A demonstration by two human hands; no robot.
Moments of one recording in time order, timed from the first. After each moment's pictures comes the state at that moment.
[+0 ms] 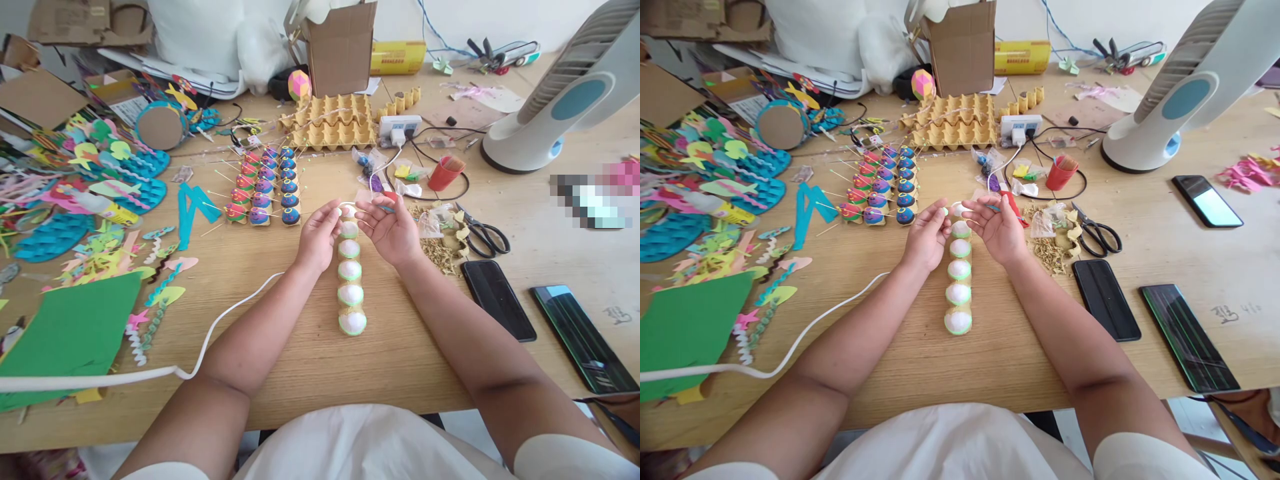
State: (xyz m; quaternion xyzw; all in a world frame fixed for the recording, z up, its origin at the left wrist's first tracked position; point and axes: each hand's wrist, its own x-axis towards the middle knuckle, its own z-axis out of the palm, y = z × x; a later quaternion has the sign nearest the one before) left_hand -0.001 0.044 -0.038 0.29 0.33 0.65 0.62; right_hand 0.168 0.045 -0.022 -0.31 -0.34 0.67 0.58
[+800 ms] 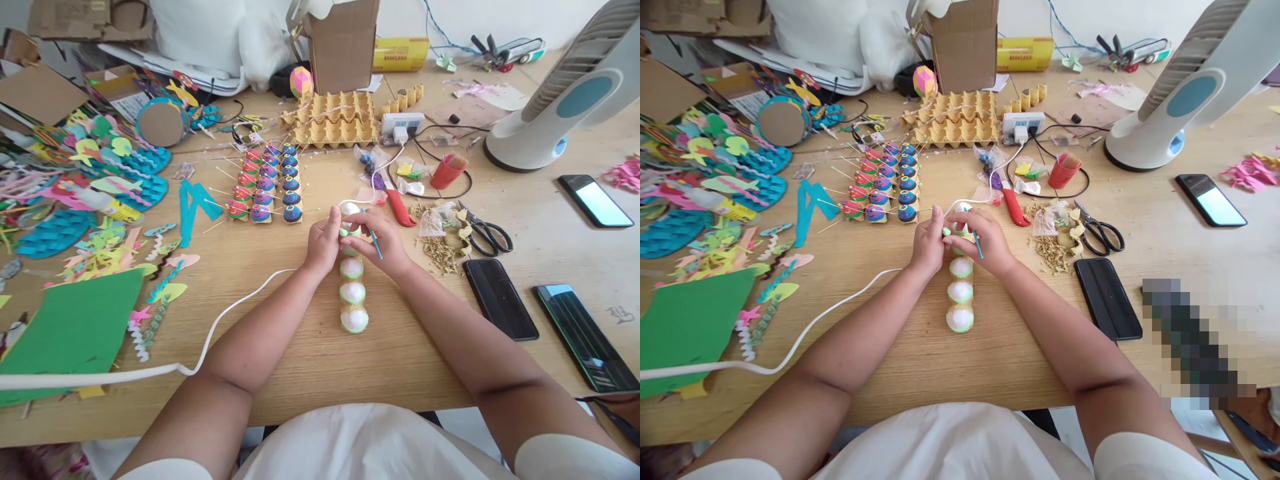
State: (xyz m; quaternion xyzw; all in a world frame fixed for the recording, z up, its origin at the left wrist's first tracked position) left_hand 0.002 0.025 -0.036 0.46 0.45 0.59 0.48; right_hand 0.156 0.027 -0.021 -0.33 -0.76 0.26 0.50
